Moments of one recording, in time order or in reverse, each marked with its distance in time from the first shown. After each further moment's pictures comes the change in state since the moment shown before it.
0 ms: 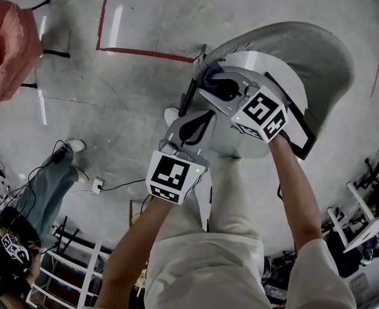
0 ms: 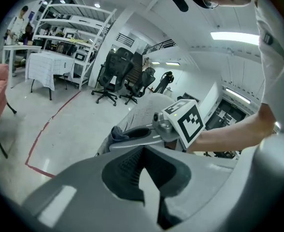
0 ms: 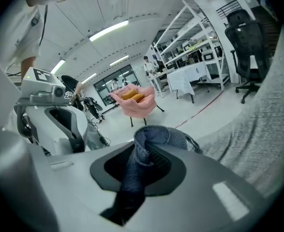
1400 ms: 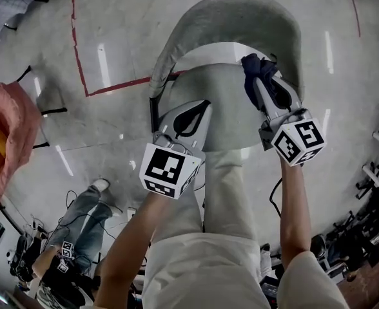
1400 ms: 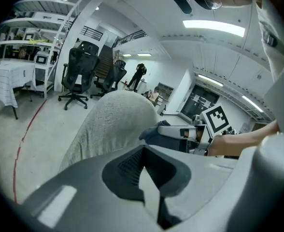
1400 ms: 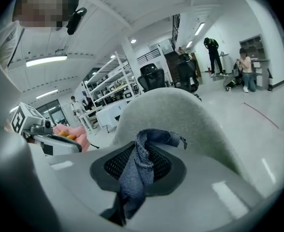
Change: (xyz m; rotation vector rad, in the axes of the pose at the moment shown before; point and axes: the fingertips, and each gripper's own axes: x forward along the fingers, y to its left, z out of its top) left arm 0.058 -0.083 0.036 0.242 0.081 -0.243; right arm -0.260 -0.052 -0.051 0.454 -0.450 -0.809
